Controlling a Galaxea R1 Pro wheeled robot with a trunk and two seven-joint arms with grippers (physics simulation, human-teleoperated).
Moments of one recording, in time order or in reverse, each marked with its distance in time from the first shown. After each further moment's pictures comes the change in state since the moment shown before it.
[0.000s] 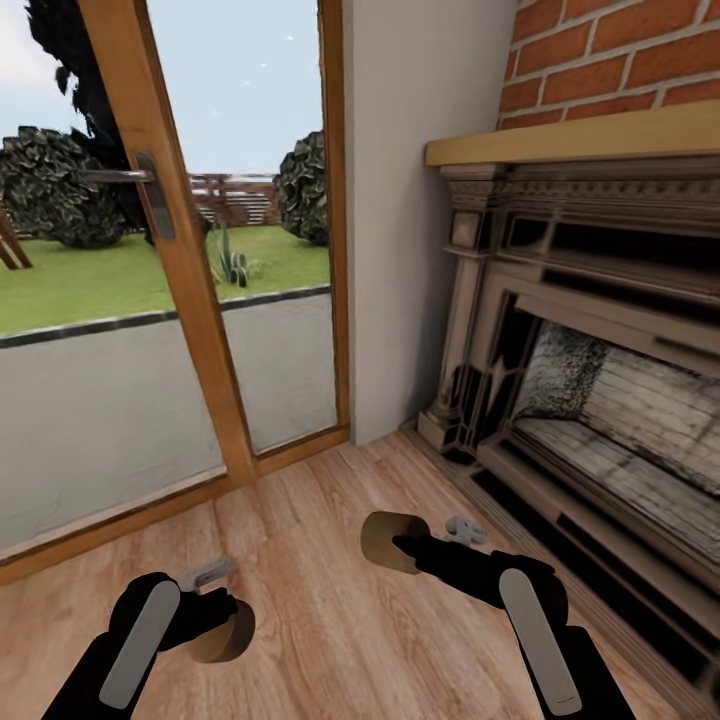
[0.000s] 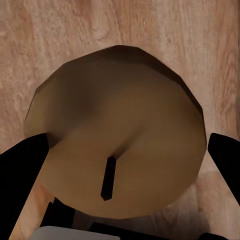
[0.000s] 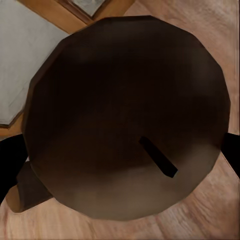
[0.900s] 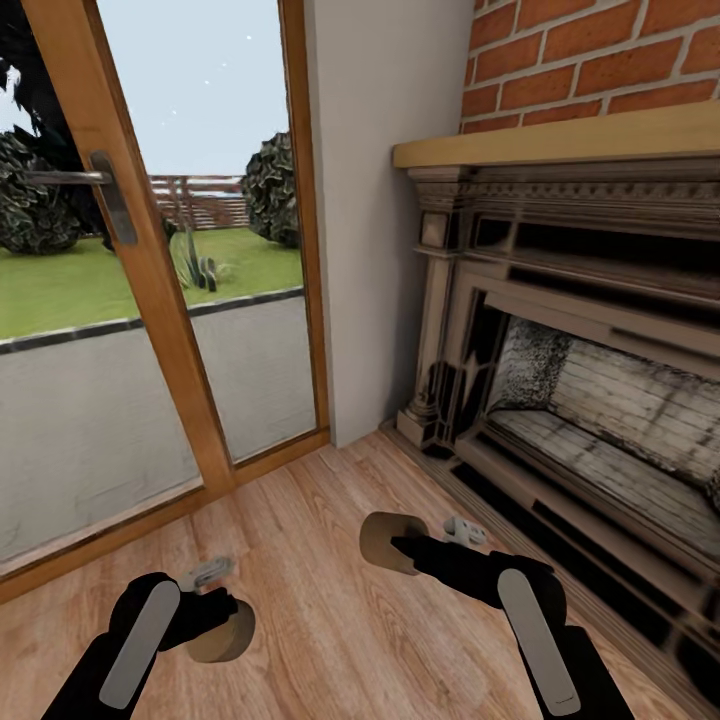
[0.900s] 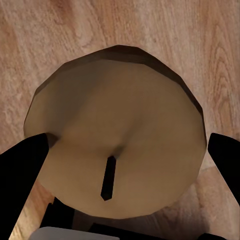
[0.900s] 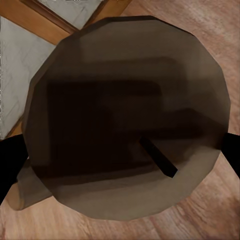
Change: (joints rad) left arm 0.000 0.000 0.000 0.000 0.000 0.000 -0.001; right arm 0.000 -0.001 0.009 0.001 0.003 0.000 -0.001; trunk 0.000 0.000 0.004
